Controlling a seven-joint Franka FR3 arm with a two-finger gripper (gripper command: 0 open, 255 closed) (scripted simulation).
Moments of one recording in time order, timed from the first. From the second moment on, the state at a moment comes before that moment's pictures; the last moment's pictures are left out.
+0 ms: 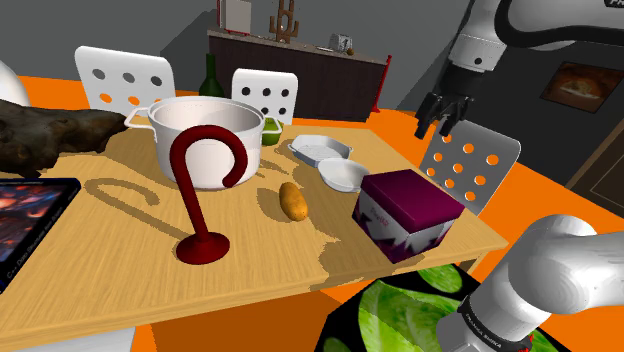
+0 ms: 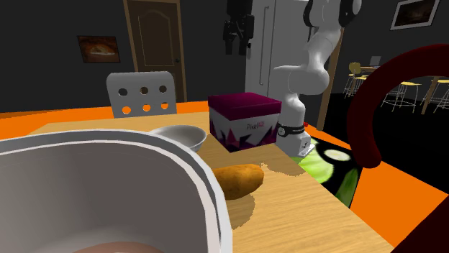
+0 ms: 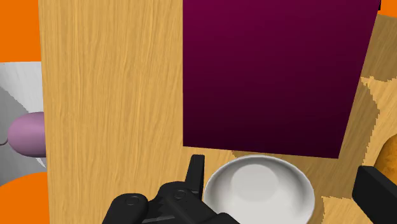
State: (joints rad) arm 0.01 -0.84 -0.04 -2.40 -0.07 1.64 0.16
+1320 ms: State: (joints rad) arm 0.05 -0.32 0.23 -2.35 0.01 2.06 0.56
